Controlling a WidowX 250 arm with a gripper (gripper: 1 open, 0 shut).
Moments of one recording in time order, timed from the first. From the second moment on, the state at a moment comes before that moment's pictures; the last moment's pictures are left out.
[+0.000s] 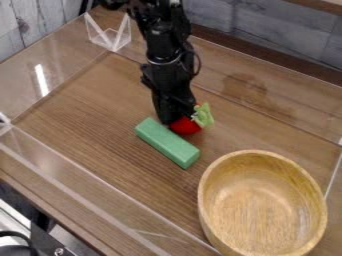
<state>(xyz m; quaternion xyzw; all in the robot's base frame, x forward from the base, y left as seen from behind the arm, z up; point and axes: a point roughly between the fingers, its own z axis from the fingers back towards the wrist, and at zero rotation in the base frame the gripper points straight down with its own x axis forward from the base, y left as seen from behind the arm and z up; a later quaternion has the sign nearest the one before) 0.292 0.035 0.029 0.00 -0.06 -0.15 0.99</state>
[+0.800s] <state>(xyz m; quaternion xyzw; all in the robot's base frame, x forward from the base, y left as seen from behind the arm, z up) 0.290 0.055 0.055 -0.03 -0.07 -0.10 0.99</state>
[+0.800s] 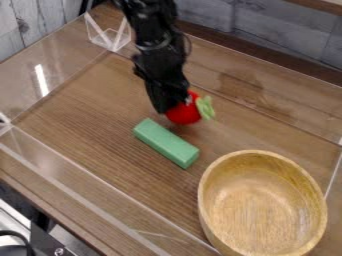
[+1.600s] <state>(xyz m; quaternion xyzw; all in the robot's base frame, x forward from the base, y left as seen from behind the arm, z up) 0.312 0.129 0.083 -0.03 -0.10 -0.01 0.99</state>
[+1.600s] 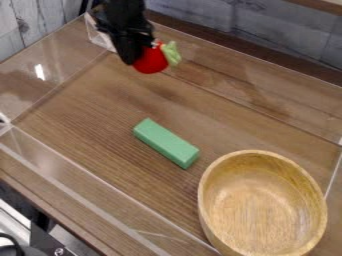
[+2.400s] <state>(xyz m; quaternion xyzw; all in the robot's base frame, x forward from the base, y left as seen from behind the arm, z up) 0.314 0.152 0.064 -0.04 -0.08 -0.03 1.00</state>
